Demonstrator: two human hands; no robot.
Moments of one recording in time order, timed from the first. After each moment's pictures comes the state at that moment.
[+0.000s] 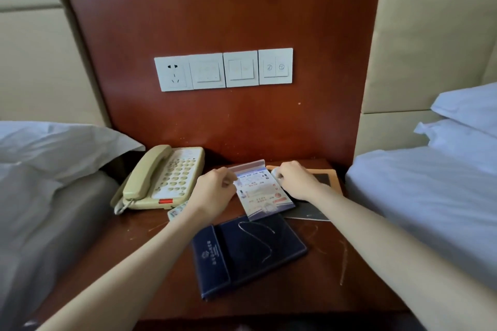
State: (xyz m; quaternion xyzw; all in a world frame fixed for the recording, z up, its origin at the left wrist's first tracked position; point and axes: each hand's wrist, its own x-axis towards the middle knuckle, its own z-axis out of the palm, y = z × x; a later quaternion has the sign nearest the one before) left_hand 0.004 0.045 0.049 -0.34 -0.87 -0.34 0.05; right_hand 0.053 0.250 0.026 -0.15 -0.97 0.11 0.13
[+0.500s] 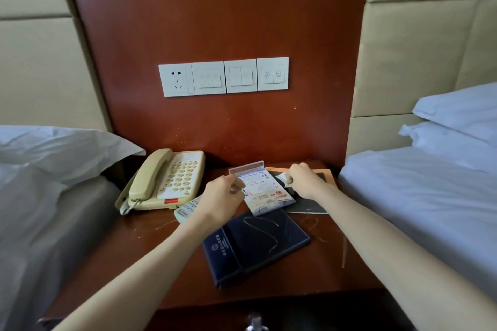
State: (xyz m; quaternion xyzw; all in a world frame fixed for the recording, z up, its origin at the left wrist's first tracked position) left_hand 0.018 0.030 0.039 -0.39 -0.85 -0.35 0.05; right_hand 0.076 0.241 0.027 -0.25 -0.96 0.12 0.12
